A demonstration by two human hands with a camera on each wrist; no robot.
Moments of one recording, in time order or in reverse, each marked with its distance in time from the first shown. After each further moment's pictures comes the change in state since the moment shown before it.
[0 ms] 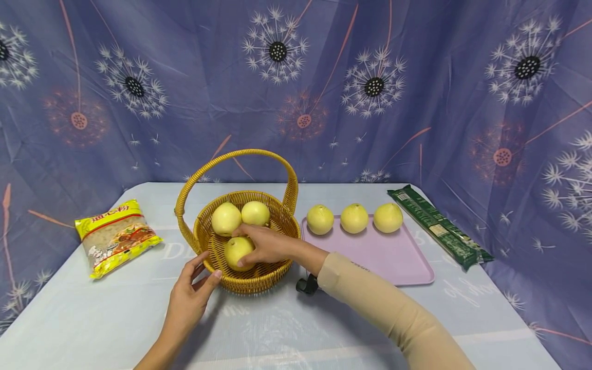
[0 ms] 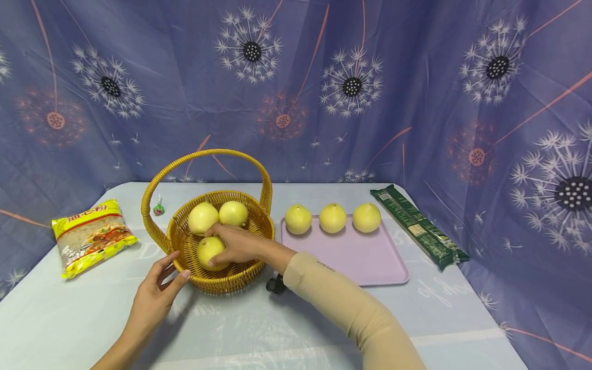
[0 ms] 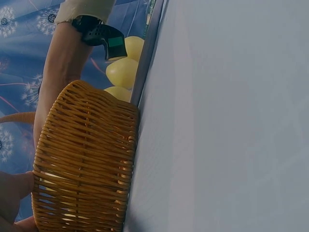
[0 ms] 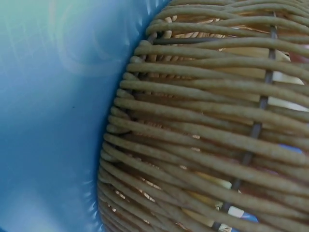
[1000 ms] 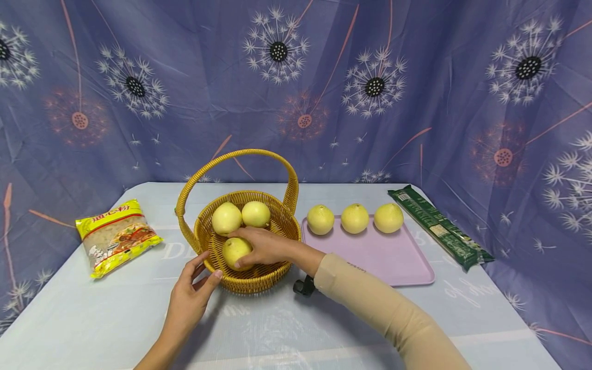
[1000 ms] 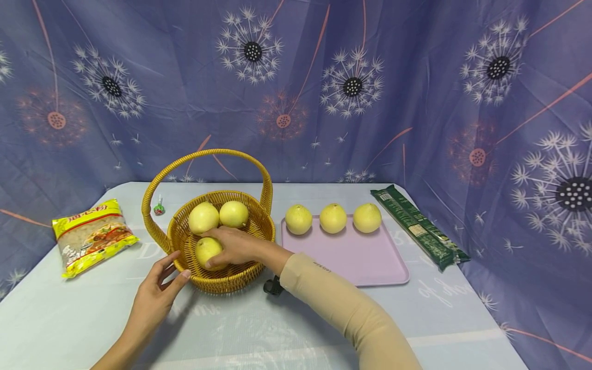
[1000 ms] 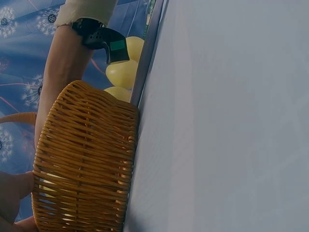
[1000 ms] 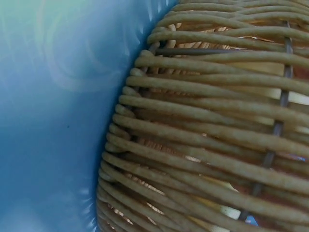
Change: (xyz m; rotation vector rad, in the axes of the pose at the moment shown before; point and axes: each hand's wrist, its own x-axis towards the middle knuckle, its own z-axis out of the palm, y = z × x) left_hand 0.000 -0.001 0.000 0.028 0.017 0.019; right_hand 0.006 -0.005 0.006 -0.093 -0.029 -0.005
